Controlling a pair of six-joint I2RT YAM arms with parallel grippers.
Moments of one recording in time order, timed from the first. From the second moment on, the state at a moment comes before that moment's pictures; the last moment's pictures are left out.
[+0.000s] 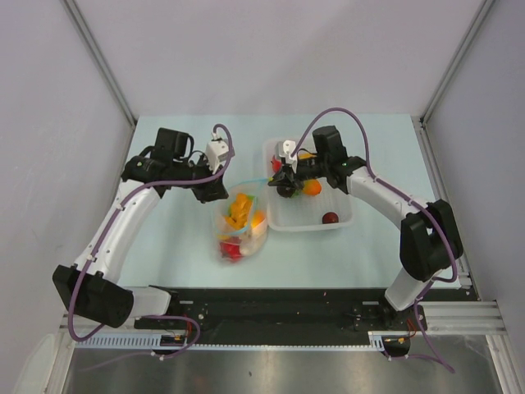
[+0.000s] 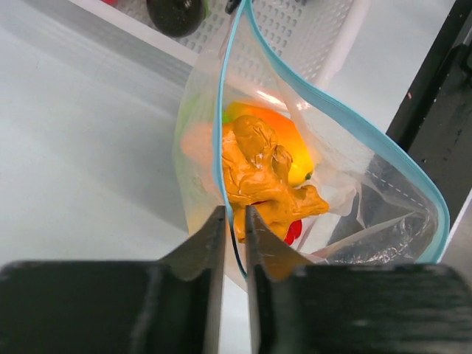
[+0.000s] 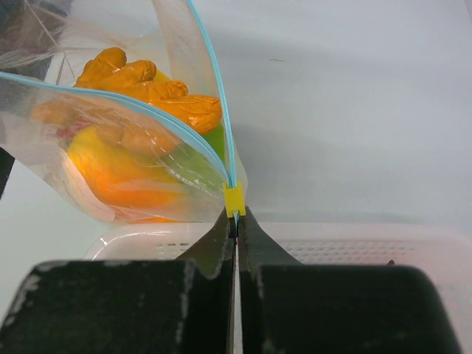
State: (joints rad) left arm -0.29 1.30 1.36 -0.98 0.64 0.47; right arm 0.50 1.67 1.29 -0.17 -0.97 -0.69
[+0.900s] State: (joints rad) left arm -0.53 1.45 1.42 -0.58 0.55 0.40; right arm 0.52 1.67 1.29 -0.11 -0.98 -0.52
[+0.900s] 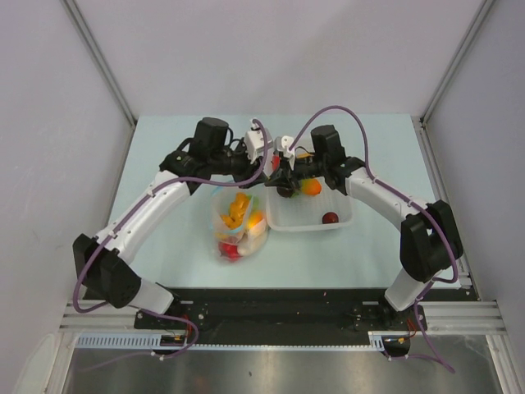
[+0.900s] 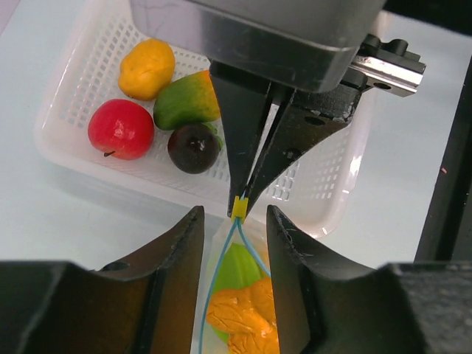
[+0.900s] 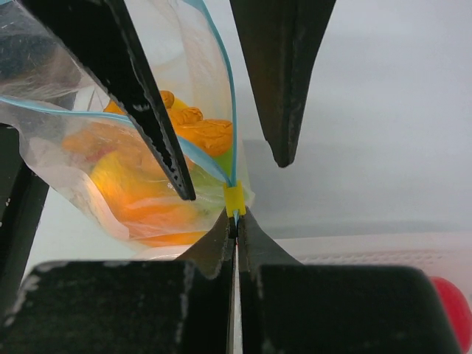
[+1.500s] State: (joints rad) left arm -0.53 1.48 1.37 -0.54 0.58 0.47; right arm 0.50 1.67 1.29 -0.10 -0.98 -0.47
